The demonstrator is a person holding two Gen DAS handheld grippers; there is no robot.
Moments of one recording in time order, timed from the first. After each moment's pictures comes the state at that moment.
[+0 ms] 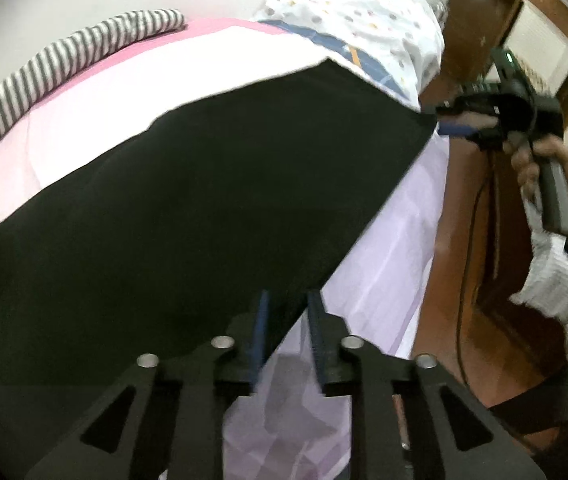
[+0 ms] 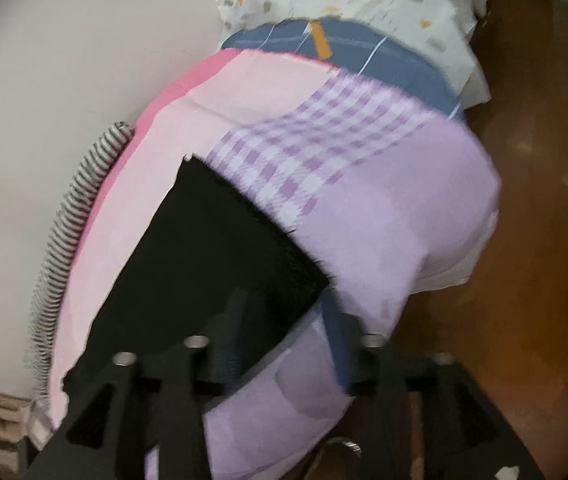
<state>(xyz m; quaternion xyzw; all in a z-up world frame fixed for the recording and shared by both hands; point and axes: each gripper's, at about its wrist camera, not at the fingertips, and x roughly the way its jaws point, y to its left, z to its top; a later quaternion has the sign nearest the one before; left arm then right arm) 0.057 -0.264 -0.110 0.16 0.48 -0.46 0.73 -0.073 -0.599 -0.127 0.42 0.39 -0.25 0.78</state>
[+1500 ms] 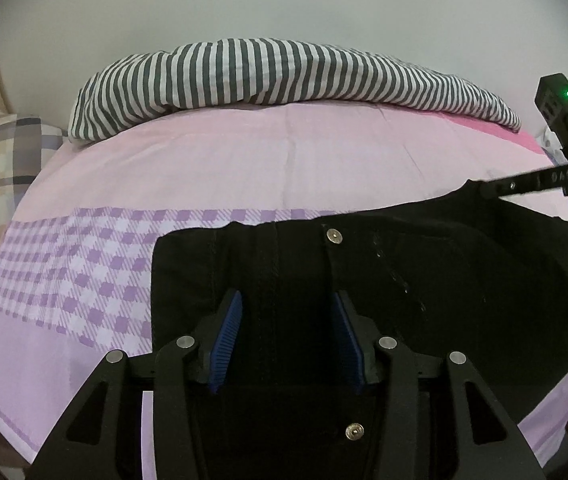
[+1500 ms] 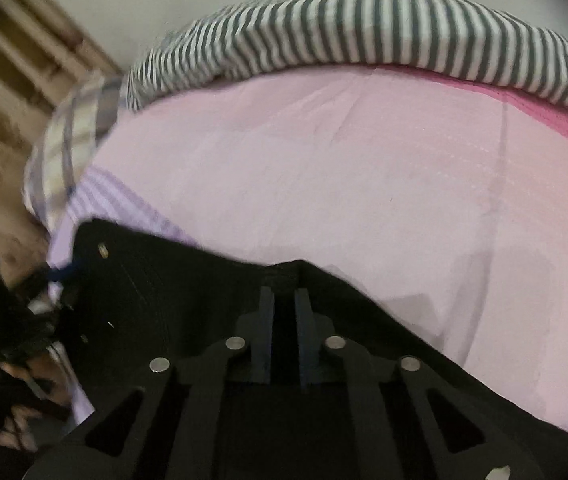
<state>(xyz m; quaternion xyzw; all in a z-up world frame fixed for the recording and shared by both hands) 0.148 0.089 -0.103 0.03 0.44 -0.08 0.89 0.276 -0.179 -0.109 0.08 0.54 0.26 0.80</state>
